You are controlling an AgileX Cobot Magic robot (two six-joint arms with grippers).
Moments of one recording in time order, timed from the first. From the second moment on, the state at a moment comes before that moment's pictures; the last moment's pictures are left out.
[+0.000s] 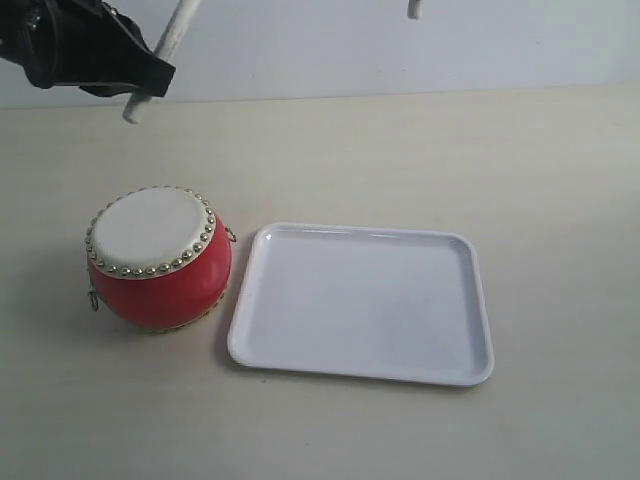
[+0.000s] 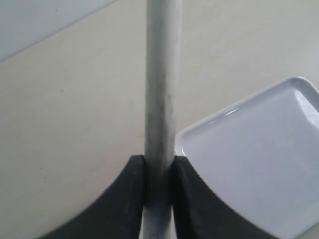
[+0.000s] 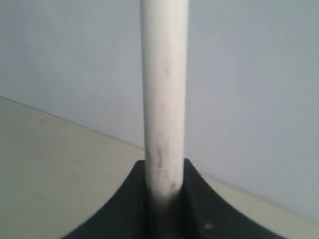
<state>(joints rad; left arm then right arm) -0.45 1.42 -1.17 -0.21 0.63 0.34 0.12 1.98 -1.69 -1.75 -0.63 1.85</state>
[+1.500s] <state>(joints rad) -0.51 1.20 -0.71 0.15 0.77 -0.23 0.54 1.82 -1.50 0.10 1.22 -0.08</state>
